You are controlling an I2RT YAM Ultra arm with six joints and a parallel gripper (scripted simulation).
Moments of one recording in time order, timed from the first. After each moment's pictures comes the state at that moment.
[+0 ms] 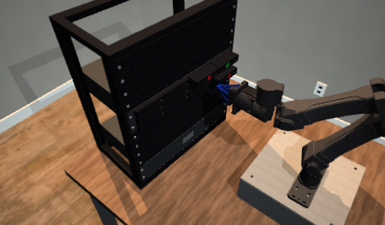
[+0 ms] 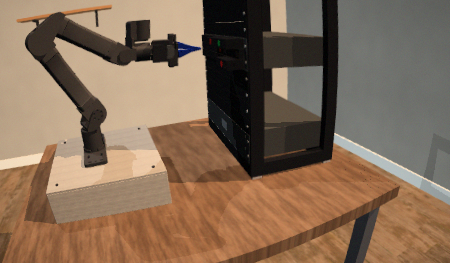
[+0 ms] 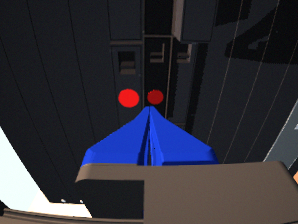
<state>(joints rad) 0.32 1.05 0.47 0.53 0.48 1.51</state>
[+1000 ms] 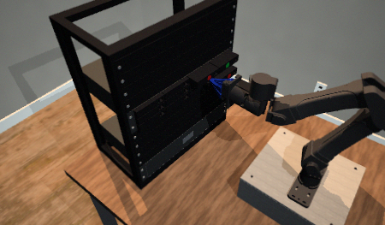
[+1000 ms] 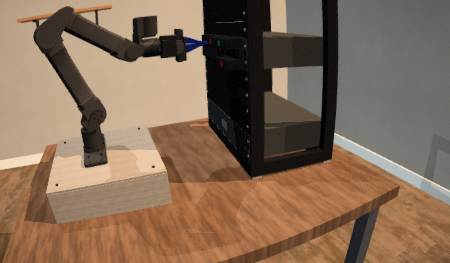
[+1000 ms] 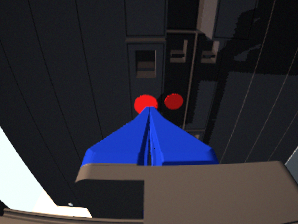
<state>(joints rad) 0.28 1.16 0.56 0.58 0.41 1.51</state>
